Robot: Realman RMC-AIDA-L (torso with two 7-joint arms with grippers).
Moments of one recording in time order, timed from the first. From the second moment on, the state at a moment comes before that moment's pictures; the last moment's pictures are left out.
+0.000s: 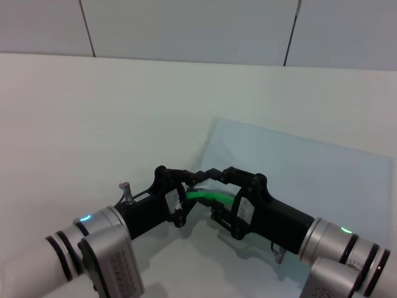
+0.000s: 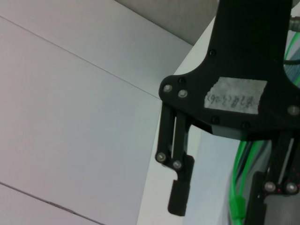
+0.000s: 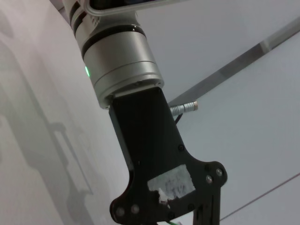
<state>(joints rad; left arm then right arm) -0.47 -2.05 2.82 0.27 -0.63 1.11 0.75 0.53 2.05 0.27 0.44 -2.51 -1.01 -0.74</state>
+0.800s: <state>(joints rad) -0.47 -2.05 2.82 0.27 -0.61 1.11 0.75 0.54 2.05 0.26 0.45 -2.52 -0.94 -0.76</state>
